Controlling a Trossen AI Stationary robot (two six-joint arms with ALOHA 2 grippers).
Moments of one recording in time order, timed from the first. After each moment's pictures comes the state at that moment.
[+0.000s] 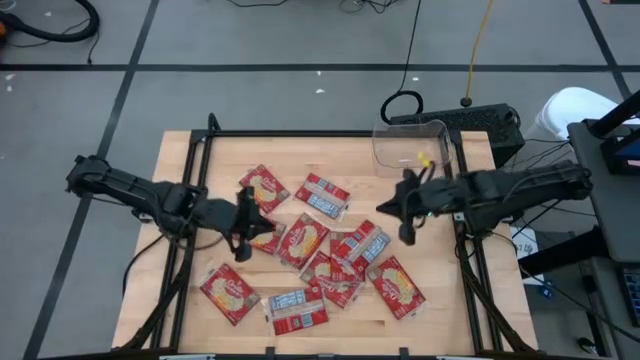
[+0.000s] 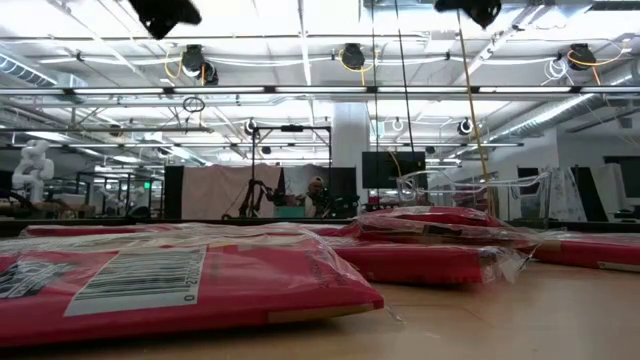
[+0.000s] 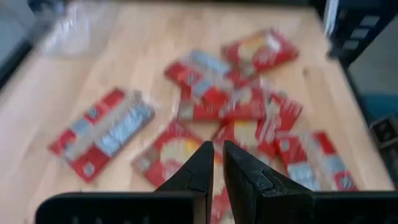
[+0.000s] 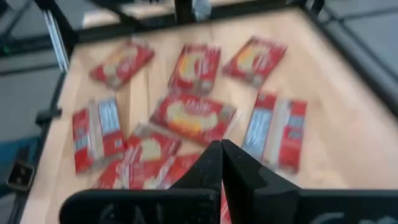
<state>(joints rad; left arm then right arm) -0.31 1.07 0.93 -0.55 -0.24 -0.24 0.21 1.04 1.02 -0.63 0.24 0.31</state>
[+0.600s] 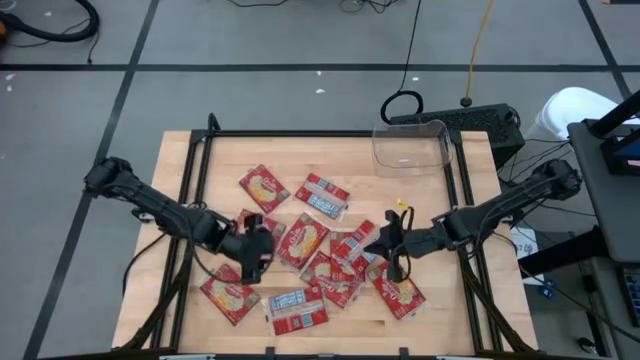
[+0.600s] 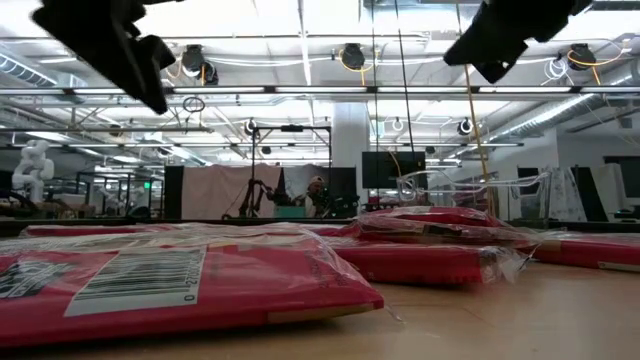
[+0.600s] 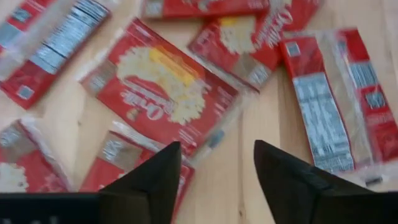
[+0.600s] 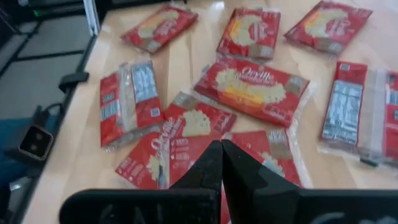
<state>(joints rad) -0.45 1.33 0.93 -0.65 -0.24 -0.40 0.42 1.18 0.71 -0.16 0.29 0.40</state>
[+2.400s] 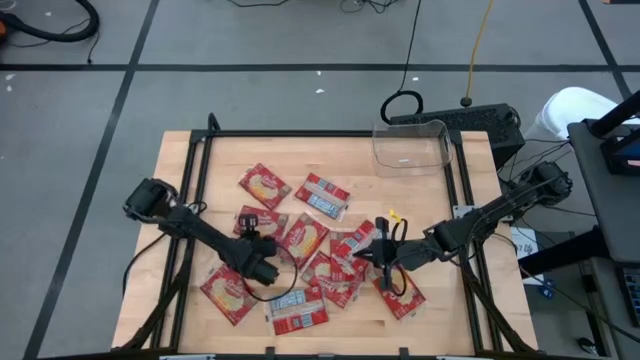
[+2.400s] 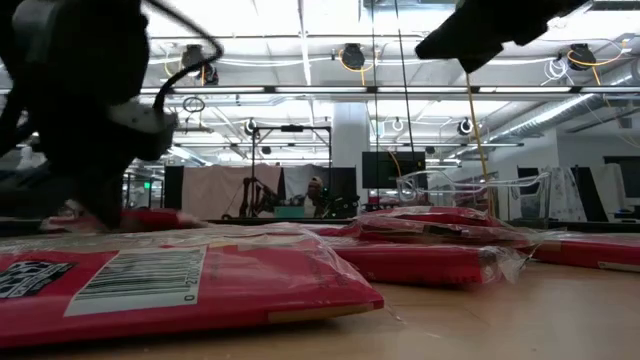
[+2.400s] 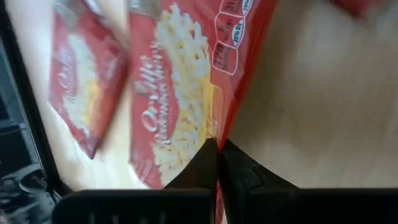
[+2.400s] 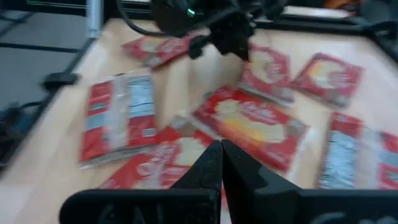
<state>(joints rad) -0.47 1.75 0.94 -1.01 -0.54 -0.54 0.46 1.31 0.71 0.07 0.43 0.20</state>
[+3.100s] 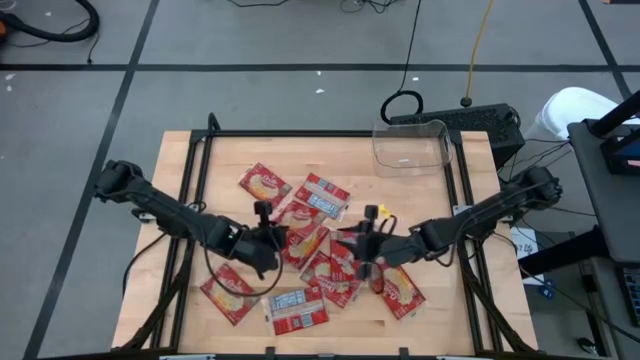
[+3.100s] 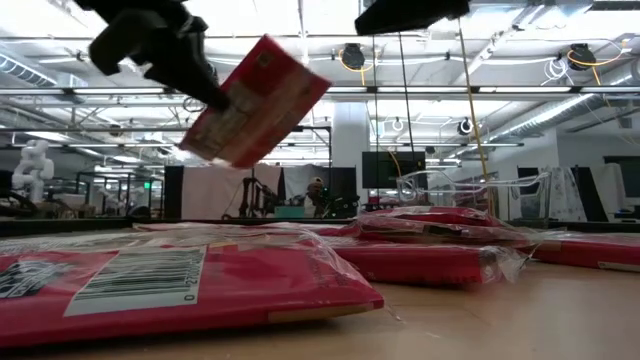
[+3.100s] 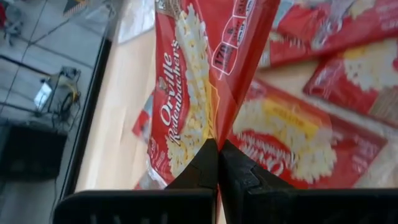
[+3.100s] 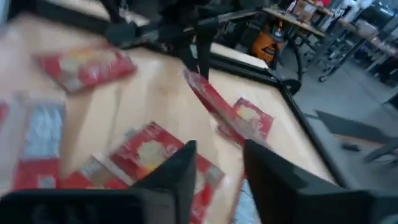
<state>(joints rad) -0.42 1.43 0.95 -0.50 -0.70 -0.07 0.41 1.45 0.94 0.02 0.63 -0.12</state>
